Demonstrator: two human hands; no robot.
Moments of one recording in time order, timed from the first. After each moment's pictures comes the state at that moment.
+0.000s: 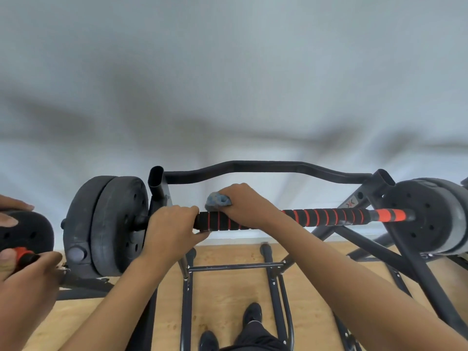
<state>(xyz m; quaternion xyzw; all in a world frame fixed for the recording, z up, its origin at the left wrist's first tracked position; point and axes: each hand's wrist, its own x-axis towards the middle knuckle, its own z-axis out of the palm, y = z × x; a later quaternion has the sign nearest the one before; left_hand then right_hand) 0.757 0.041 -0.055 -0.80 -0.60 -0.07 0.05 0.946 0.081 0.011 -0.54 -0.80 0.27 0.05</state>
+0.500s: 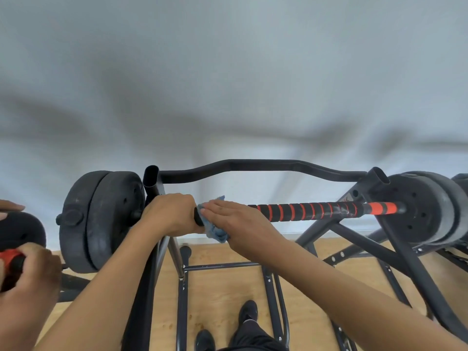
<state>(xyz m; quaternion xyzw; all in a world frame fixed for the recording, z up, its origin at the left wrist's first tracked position) 0.761 0.086 -0.021 -0.78 -0.60 0.13 -0.13 0.957 0.035 -0.011 -0.40 -0.91 0.10 0.07</state>
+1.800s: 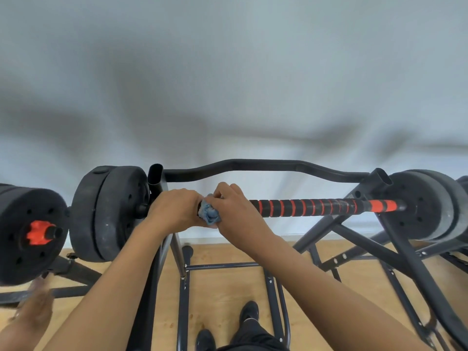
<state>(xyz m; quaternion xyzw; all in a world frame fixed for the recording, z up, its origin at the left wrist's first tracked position) 0.760 0.085 -0.030 -0.78 -0.61 0.06 -0.11 0.928 0.045 -0.006 -0.51 -0.85 0.10 0.11</state>
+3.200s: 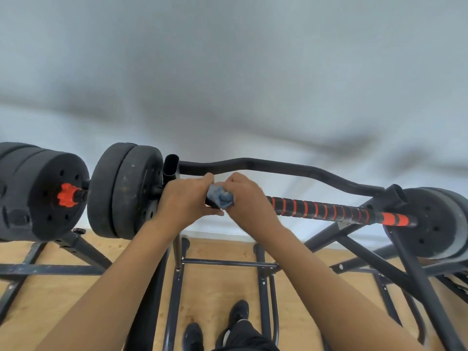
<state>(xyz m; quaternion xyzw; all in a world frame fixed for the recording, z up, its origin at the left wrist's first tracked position) 0.748 0.082 -0.051 -0.79 -0.60 -0.16 -0.01 0.919 0.070 -0.004 -0.51 -0.82 0.14 0.20</state>
